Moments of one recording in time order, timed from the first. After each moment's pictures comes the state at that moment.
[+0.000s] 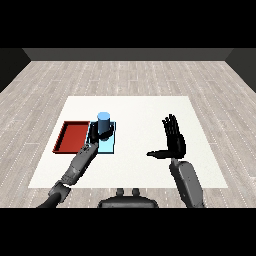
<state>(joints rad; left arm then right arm) -0.57 0.20 -0.31 -0.88 0.27 0.57 -0.38 -0.15 -0.17 0.18 -1.79 -0.31 -0.14 -0.19</state>
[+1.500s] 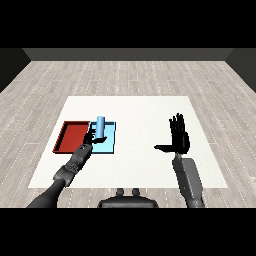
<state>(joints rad) -0.84 0.18 -0.17 -0.04 0.18 0.52 -0.22 -0.19 -0.15 0.02 -1.60 -0.41 -0.04 -0.27</state>
